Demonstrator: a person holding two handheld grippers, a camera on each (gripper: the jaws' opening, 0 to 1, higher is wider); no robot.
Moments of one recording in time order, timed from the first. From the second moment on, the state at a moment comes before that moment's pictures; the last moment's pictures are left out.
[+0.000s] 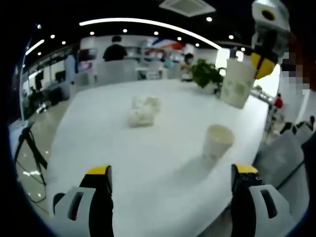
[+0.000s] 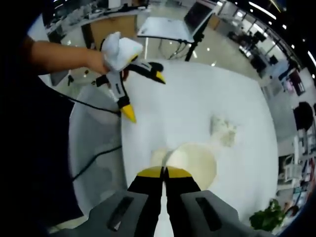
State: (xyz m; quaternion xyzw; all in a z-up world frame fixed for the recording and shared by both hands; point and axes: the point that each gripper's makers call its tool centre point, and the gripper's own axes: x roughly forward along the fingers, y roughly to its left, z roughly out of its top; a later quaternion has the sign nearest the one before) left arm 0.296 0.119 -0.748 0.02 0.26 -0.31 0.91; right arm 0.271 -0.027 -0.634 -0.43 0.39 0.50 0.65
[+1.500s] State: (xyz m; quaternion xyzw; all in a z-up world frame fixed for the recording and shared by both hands) left arm 0.291 0.122 -0.749 0.02 0.26 -0.31 0.91; right arm 0.271 -0.032 -0.732 -0.41 0.43 0.48 0.65
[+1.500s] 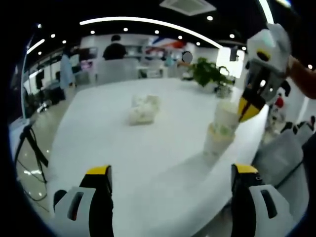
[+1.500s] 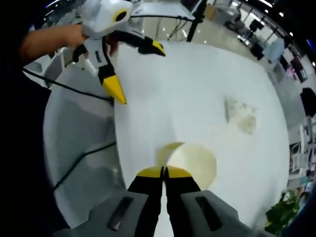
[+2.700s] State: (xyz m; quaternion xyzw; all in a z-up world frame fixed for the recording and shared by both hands) left arm 0.291 0.115 -0.752 0.03 0.27 -0.32 0.91; right arm 0.272 -0.040 -0.770 -0.38 0.45 0.47 0.66
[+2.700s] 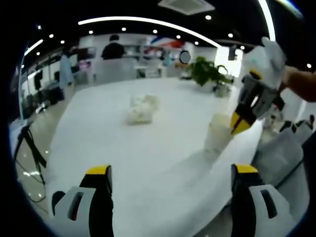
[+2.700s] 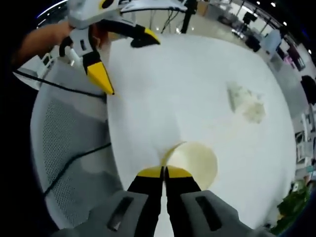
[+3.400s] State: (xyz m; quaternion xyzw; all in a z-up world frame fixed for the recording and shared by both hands) left arm 0.293 0.114 -0.752 0.03 0.27 -0.32 0.91; right arm 0.274 -0.030 -0.759 -0.33 0.42 0.50 0.68
